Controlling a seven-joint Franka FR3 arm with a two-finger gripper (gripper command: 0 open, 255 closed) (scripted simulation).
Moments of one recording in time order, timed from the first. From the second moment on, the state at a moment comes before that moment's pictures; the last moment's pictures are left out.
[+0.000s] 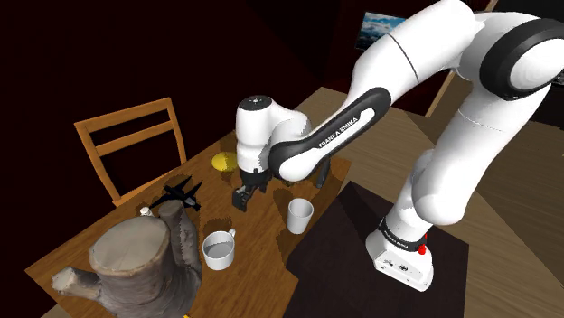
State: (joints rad) arm 0.18 -0.02 0.42 -2.41 -0.09 2.39 0.60
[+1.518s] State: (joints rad) arm 0.46 0.68 0.32 -1.94 -0.48 2.54 0.98
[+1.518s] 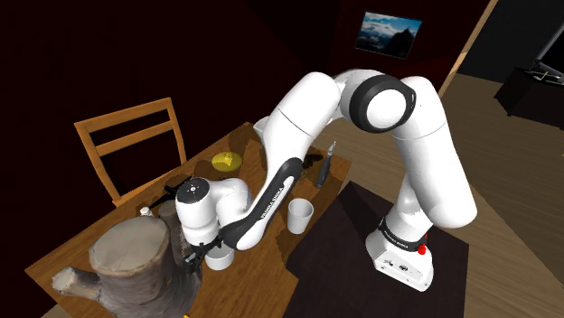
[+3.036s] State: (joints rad) arm 0.44 0.65 0.33 -1.95 -0.47 2.53 0.97
